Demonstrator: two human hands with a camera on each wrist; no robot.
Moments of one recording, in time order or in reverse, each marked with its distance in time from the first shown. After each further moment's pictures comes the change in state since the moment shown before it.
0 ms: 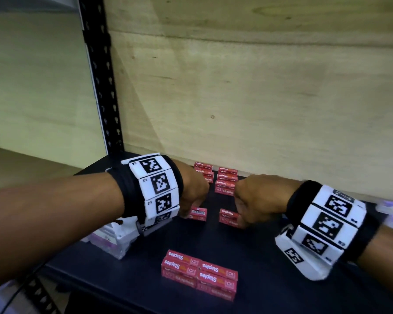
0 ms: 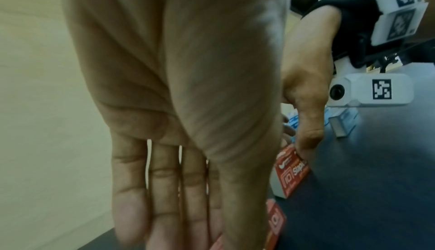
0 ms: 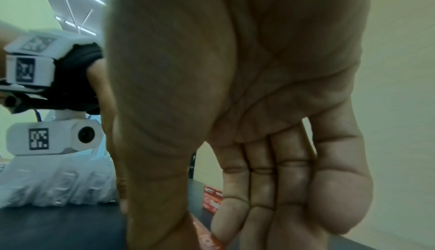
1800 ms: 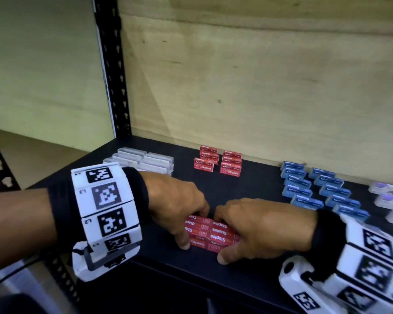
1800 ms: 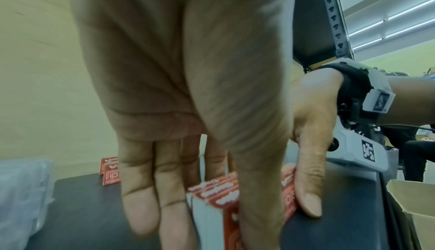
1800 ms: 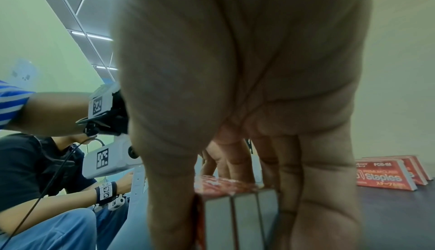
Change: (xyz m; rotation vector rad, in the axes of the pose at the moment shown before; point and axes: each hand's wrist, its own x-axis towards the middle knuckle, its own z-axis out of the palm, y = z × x) left_hand -0.074 0.029 0.044 -0.102 -0.022 0.132; right_hand -0.064 -0.058 0.039 0.089 -0.049 -0.255
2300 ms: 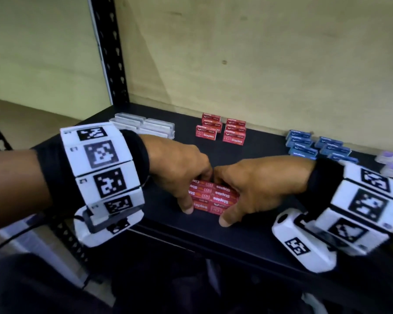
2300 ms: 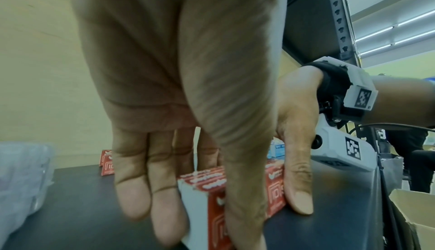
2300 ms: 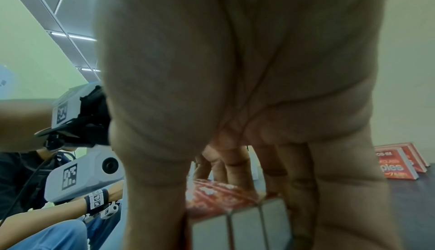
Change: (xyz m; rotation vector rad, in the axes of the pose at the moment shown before) left_hand 0.002 0.001 0.005 -0.028 0.070 -0.036; right_hand 0.012 -0.003 -0.009 0.003 -0.084 0.046
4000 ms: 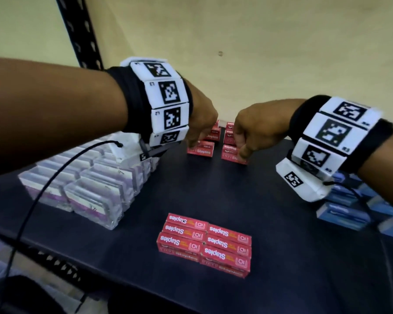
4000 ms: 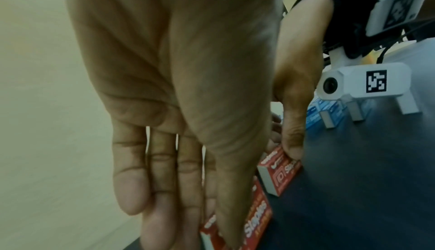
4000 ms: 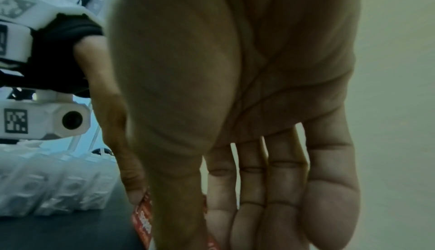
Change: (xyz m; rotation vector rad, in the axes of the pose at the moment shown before) left_hand 0.115 -0.061 -0.081 -0.078 0.094 -0.289; right_hand 0.096 0.097 -0.075 -0.172 0.101 0.179
